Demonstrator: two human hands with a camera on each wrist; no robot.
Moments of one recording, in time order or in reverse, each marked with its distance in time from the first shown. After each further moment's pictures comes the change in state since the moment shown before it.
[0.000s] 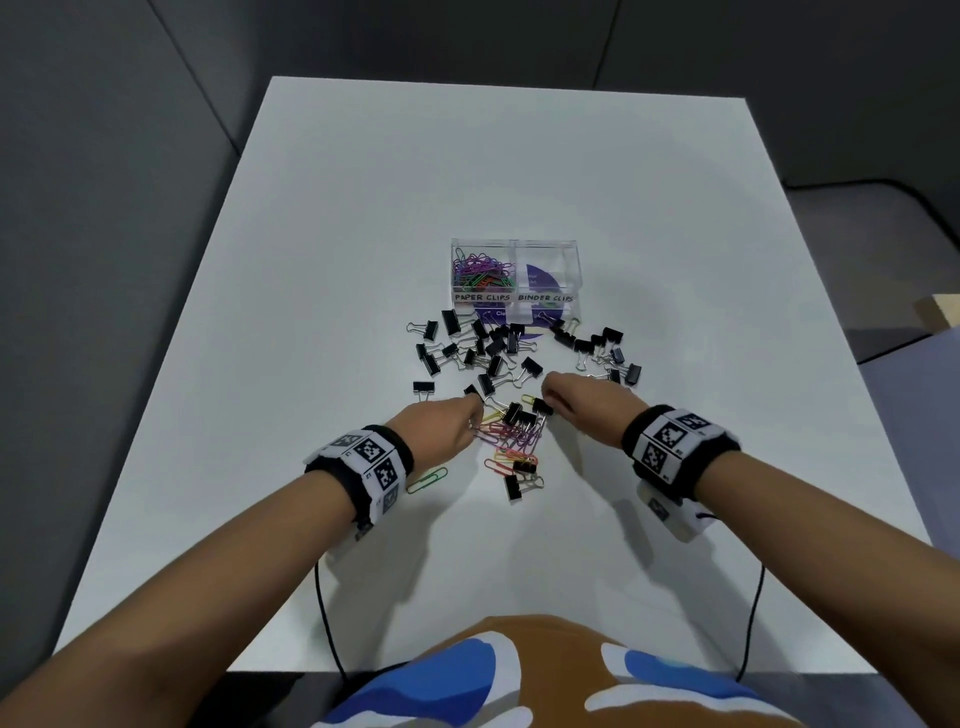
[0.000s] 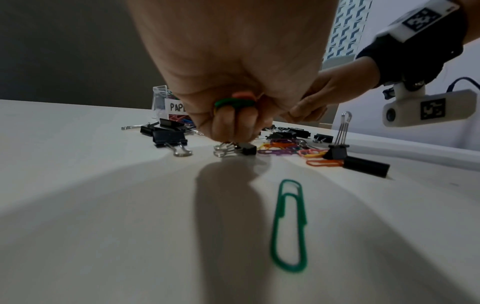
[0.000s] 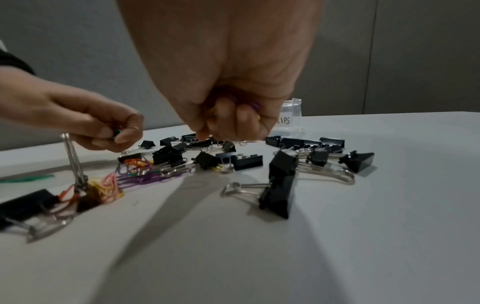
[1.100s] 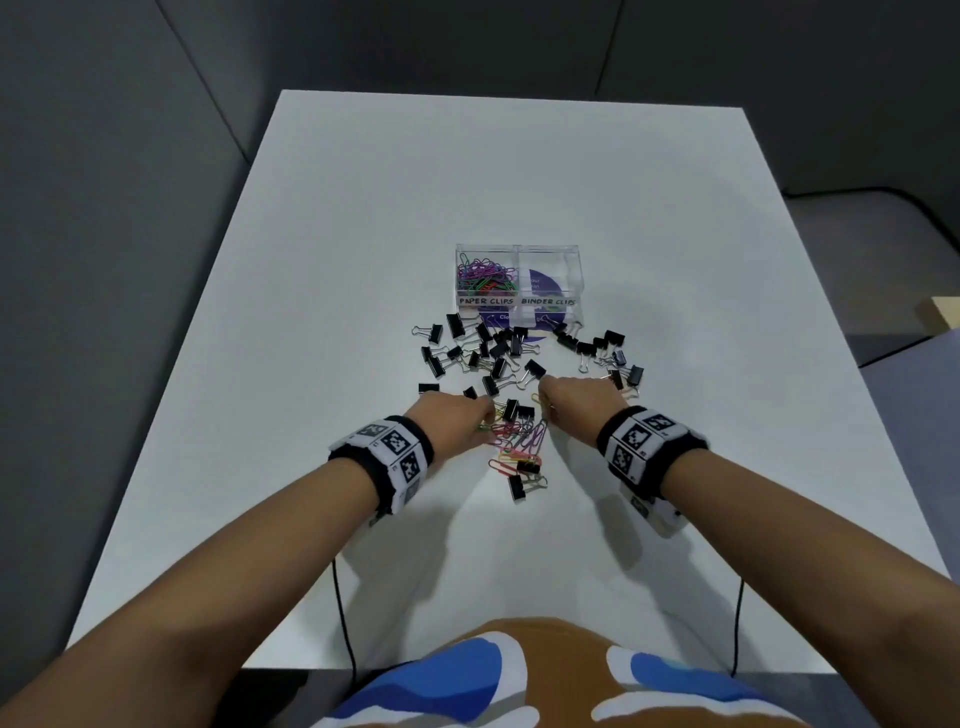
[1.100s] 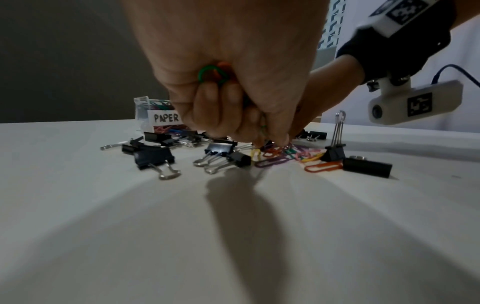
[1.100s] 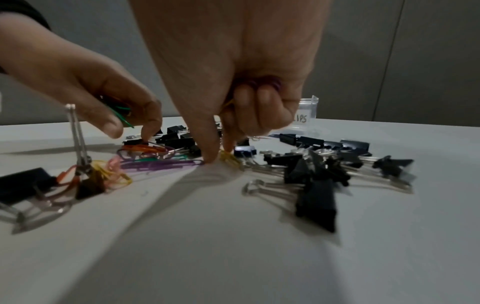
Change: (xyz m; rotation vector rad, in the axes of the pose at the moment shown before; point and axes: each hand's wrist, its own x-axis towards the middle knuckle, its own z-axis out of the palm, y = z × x) left_hand 0.005 0.013 -0.011 0.245 -0.016 0.025; right_hand 0.013 -0.015 0.010 -0.210 0.056 0.071
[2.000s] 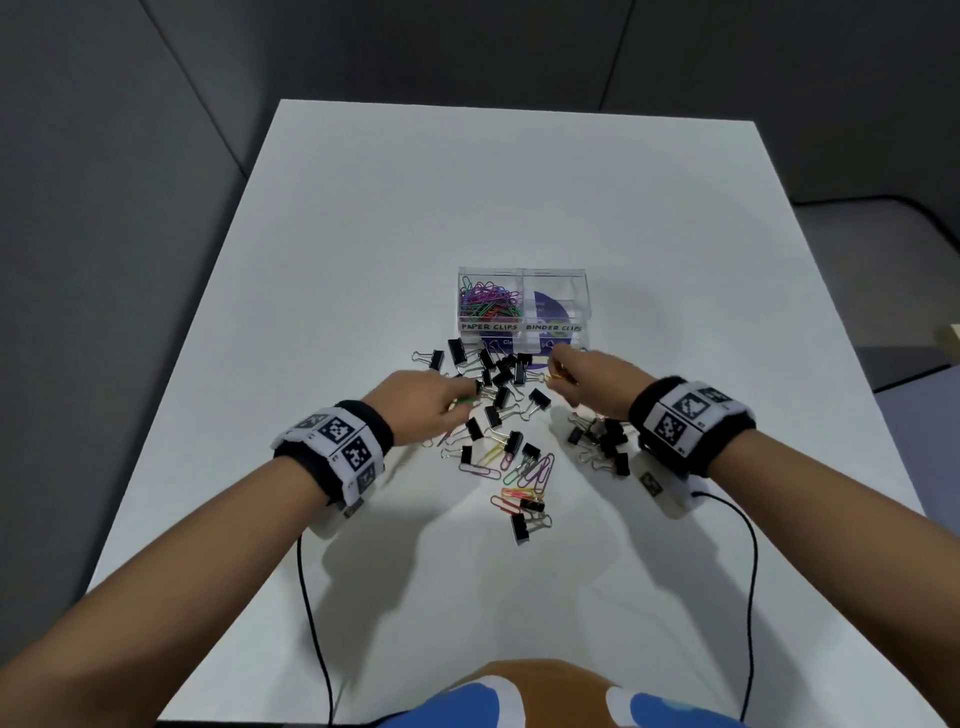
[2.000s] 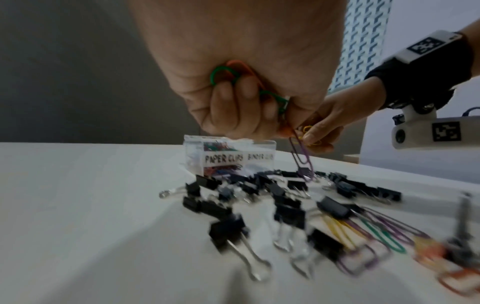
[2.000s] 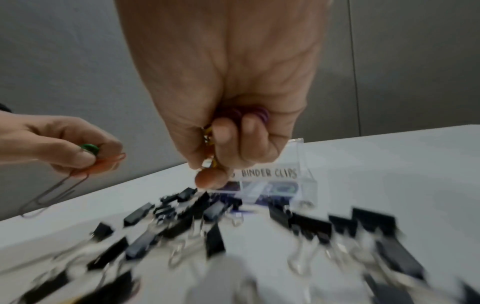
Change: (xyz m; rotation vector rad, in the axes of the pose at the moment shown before) left_hand 0.007 -0.046 -0.043 -0.096 0.111 0.034; right_hand 0.027 0.024 -0.060 0.333 -0.068 -0.030
